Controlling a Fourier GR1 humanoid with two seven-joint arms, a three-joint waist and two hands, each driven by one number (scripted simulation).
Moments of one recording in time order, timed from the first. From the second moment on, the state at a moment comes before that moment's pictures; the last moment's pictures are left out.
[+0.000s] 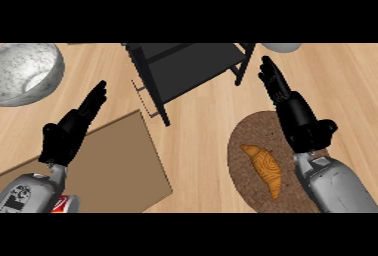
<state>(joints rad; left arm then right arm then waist) -0.22 0.46 -0.26 -1.55 0.14 0.13 0.14 -0.37 -0.31 0.32 -1.61 -0.13 -0.25 0.11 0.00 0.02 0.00</state>
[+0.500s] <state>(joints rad) -0.06 0.37 -0.15 -1.42 0.28 0.19 0.24 -0.23 -0.67 0.13 -1.53 -0.03 -0.11 -0.02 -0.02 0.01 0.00</state>
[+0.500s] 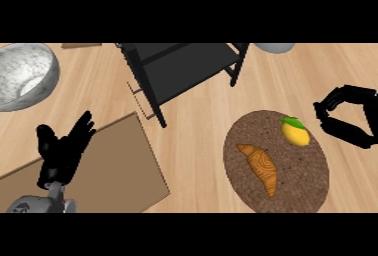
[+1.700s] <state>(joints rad) -0.06 0.32 -0.09 -1.38 0.31 0.13 0.25 -0.04 -0.90 0.14 -1.94 -0.05 0.26 0.26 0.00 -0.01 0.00</state>
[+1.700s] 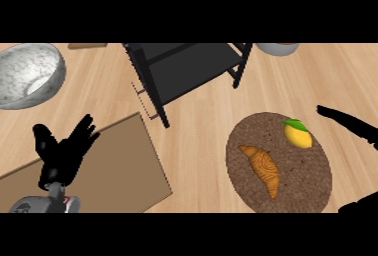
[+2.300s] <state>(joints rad) -0.07 0.31 -0.07 -1.35 0.29 0.10 0.23 -0.22 -0.68 0.42 -2.02 0.26 0.21 0.77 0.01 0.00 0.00</state>
